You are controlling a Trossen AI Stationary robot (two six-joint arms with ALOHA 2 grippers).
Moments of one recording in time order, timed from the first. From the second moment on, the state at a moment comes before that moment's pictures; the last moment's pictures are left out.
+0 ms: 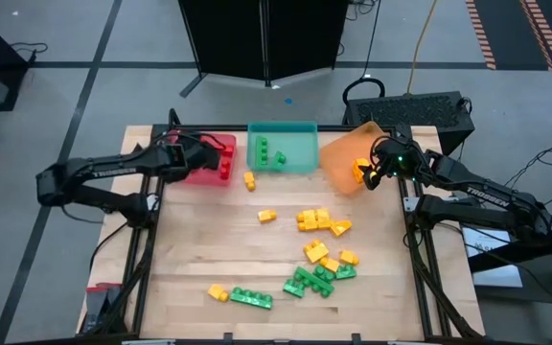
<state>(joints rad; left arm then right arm) 0.37 1.17 0.81 -0.78 -0.77 -0.74 -0.54 0.70 0.60 -0.62 0.18 0.22</state>
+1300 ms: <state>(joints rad) -0.17 1.19 1.05 -0.57 0.05 -0.40 -0.54 0.70 0.60 -0.61 0.18 0.19</state>
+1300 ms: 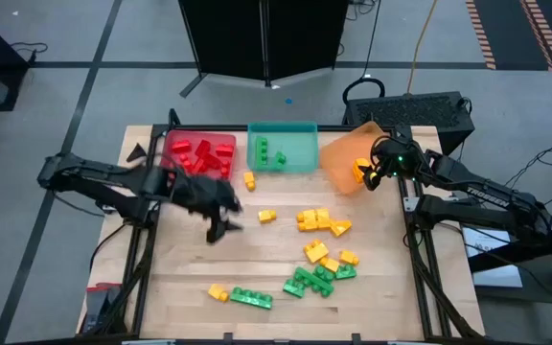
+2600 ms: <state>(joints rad) -0.72 1.69 1.02 -0.53 -0.02 -0.44 -0.54 0.70 0.60 -0.60 0.18 0.22</state>
